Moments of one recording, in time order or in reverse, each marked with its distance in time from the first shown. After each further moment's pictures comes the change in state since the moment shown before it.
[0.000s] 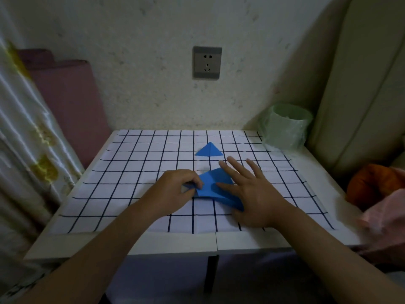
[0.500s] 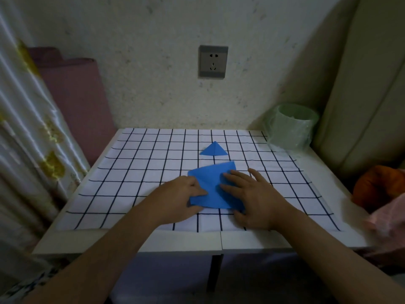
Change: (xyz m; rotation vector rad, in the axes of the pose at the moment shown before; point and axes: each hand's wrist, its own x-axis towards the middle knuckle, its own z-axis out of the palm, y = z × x) left_hand -0.014 -0.011 0.003 0.388 -0.263 -0.022; right_hand 0.000 -0.008 0.004 0.104 -0.072 0.025
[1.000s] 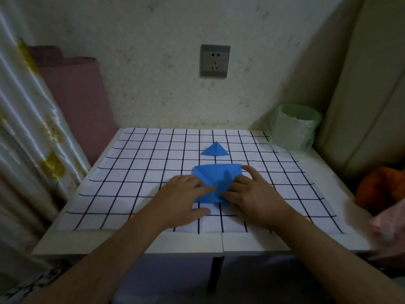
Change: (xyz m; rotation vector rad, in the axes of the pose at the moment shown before) left_hand 0.003 0.004 0.008 0.220 0.068 0.062; right_hand 0.008 -0.008 -0.008 -0.140 0.183 -0.175
